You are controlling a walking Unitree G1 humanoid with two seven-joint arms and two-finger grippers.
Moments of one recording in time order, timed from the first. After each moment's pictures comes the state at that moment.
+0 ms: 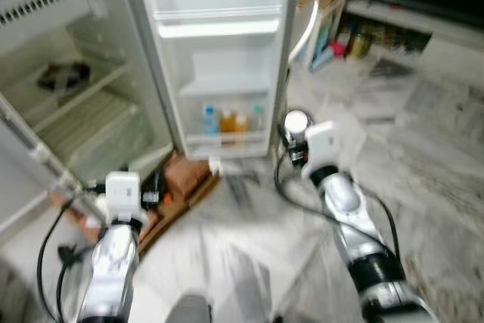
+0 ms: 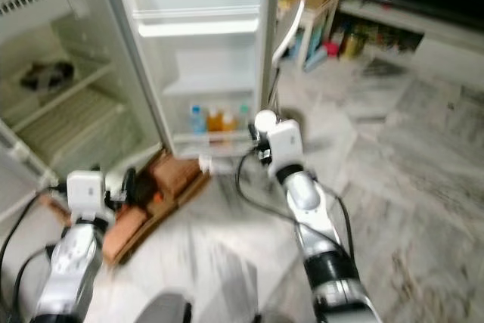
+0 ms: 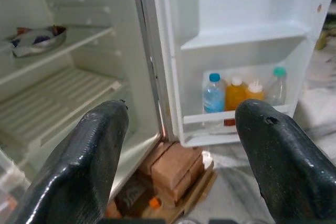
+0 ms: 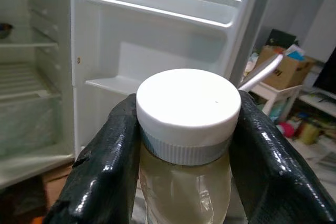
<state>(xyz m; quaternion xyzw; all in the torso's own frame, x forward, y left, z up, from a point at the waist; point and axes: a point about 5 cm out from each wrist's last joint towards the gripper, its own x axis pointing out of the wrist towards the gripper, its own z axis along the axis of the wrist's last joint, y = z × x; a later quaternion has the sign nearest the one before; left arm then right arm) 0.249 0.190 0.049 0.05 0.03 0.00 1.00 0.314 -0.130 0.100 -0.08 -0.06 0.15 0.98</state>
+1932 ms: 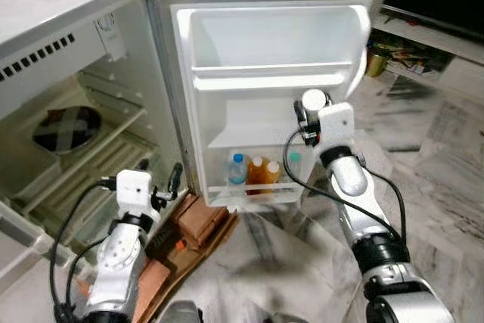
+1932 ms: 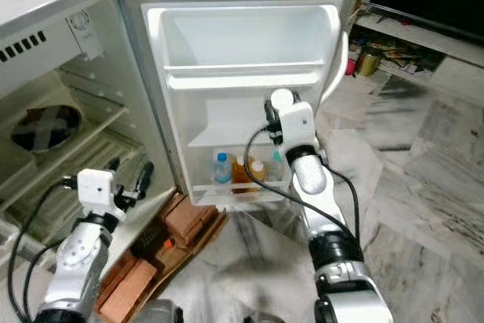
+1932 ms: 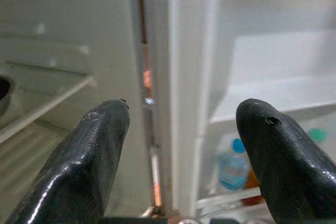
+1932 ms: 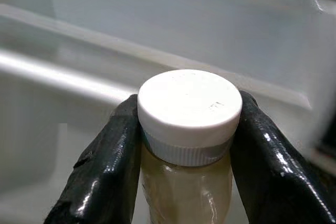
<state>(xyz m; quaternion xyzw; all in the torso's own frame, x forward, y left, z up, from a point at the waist) 0.251 0.179 0.052 0.02 0.01 -0.07 1.00 0.336 -0.129 0.138 -0.11 -0.13 0.10 0.98</state>
